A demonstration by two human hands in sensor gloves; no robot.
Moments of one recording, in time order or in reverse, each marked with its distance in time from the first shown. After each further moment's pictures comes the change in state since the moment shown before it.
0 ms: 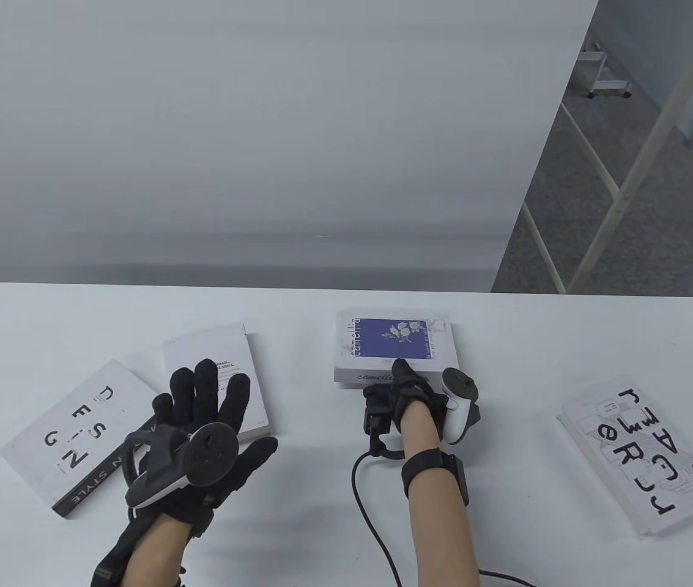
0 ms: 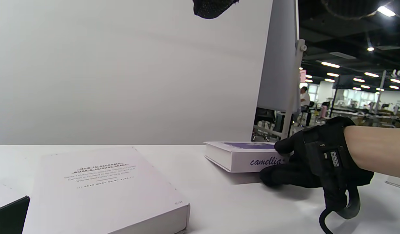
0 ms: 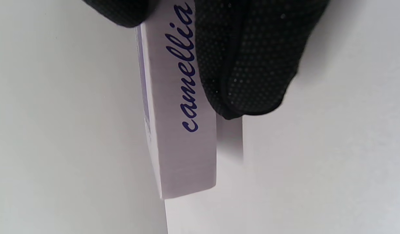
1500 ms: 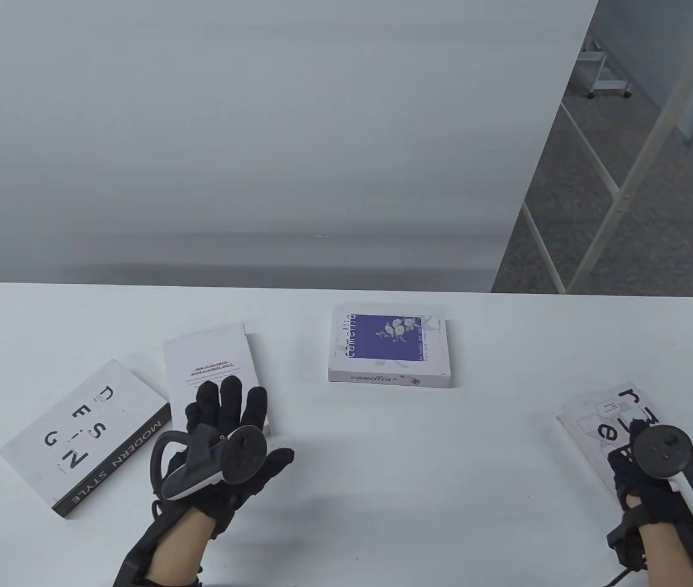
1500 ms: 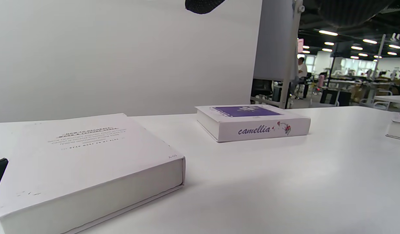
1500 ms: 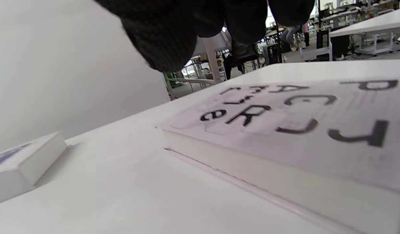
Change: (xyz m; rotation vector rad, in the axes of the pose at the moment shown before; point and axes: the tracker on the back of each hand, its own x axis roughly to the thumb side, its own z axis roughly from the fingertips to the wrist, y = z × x) left_hand 0.015 -0.048 -0.021 -0.098 -0.041 -0.070; right_hand 0.024 -0.305 0.157 -0.528 -0.241 1.153
